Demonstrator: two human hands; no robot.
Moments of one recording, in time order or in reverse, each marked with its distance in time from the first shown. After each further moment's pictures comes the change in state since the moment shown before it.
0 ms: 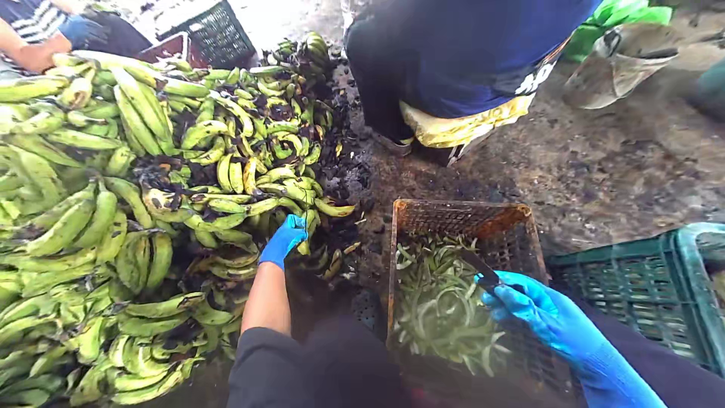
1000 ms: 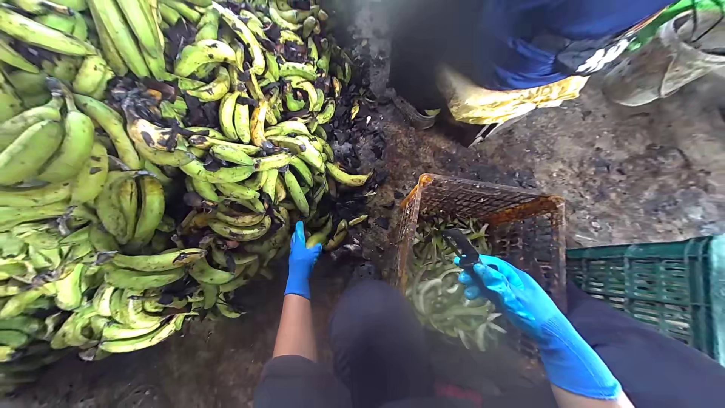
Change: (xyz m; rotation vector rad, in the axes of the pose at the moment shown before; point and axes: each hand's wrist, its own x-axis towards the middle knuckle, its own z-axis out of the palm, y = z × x) left_hand -0.088 -0.097 0.071 -0.082 0.172 -0.139; right_hand 0.017 0.010 0.060 0.044 -0.111 0.162
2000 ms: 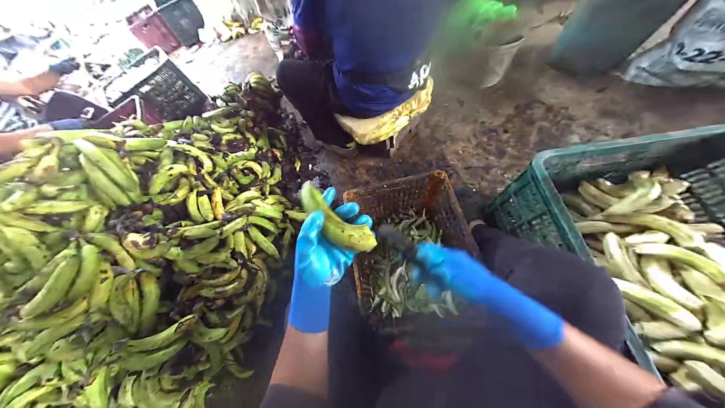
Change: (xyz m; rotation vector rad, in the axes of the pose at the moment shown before) left_hand -0.196 0.258 0.038 -1.209 -0.867 0.417; right_hand -0.082 -0.030 -0.046 0.043 -0.108 -0.183
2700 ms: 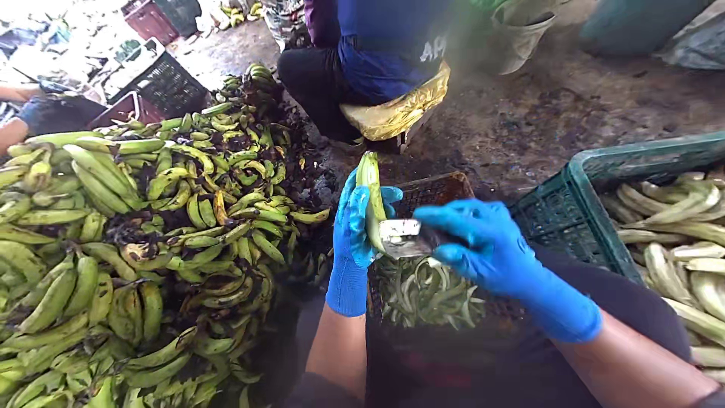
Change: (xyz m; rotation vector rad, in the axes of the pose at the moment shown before) left_hand 0.065 -0.024 0.006 0.222 -0.034 0.094; right_hand 0.055 -0.025 -0.033 -0.641 0.396 -0.754
